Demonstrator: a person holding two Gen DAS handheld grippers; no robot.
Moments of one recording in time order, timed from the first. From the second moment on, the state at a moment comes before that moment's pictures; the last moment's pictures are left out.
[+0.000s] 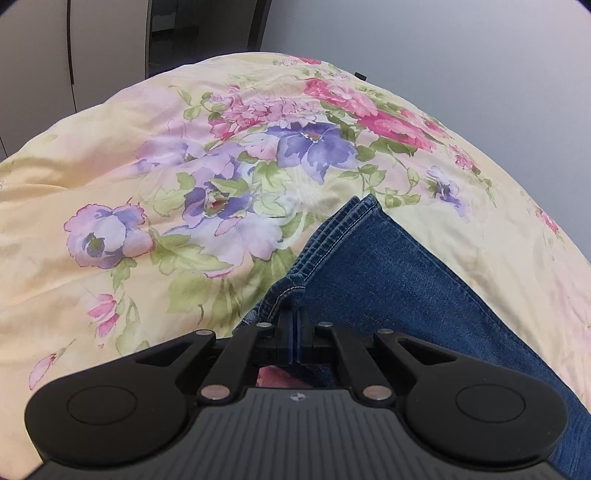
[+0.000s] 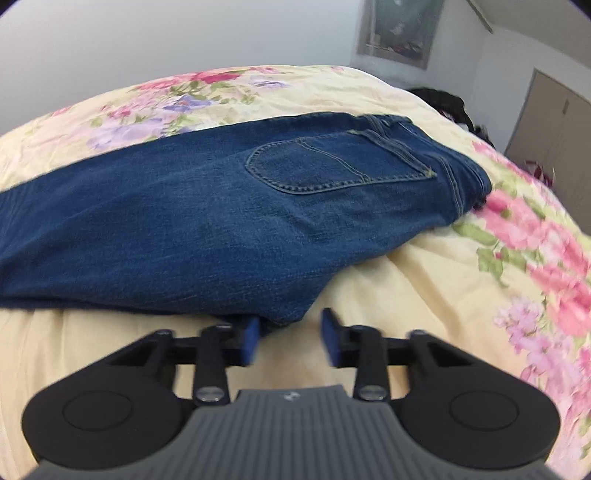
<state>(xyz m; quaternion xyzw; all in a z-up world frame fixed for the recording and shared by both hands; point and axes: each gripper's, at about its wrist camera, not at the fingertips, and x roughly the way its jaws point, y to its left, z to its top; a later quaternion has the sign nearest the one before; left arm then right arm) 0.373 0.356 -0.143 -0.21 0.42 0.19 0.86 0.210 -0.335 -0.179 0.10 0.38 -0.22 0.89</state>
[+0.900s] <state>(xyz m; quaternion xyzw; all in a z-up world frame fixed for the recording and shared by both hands) 0.324 0.371 -0.140 -0.35 0.41 0.14 0.83 0.187 -0.323 -0.144 0.00 0.38 -0.18 0.91</state>
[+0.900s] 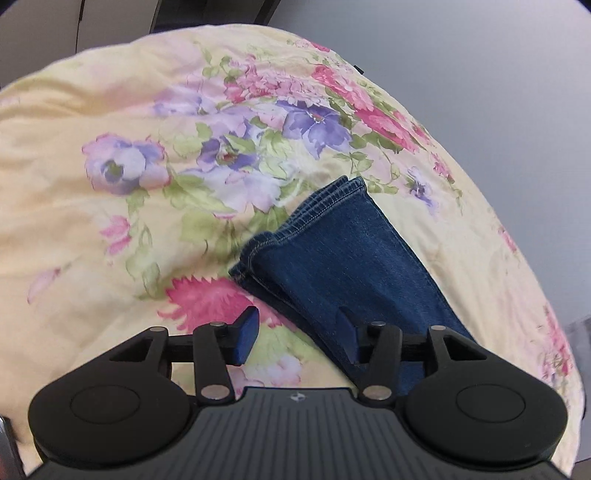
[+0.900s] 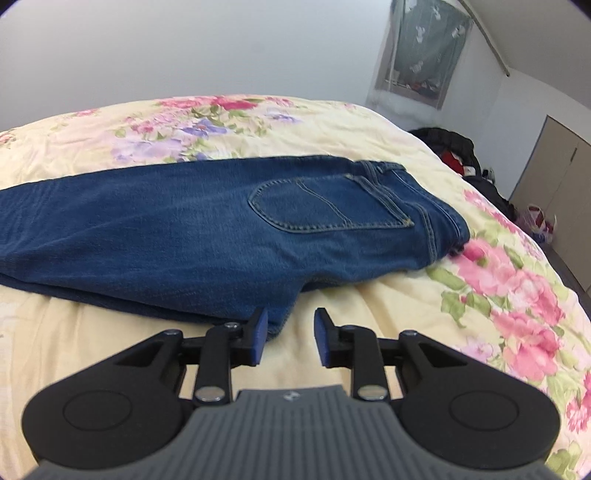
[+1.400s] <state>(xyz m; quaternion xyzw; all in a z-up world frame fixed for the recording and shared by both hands) 0.362 0.385 -0.197 -0.41 0.39 0.16 0.81 0.281 -0.253 -0.155 -0.03 0.42 -0.02 0.91</state>
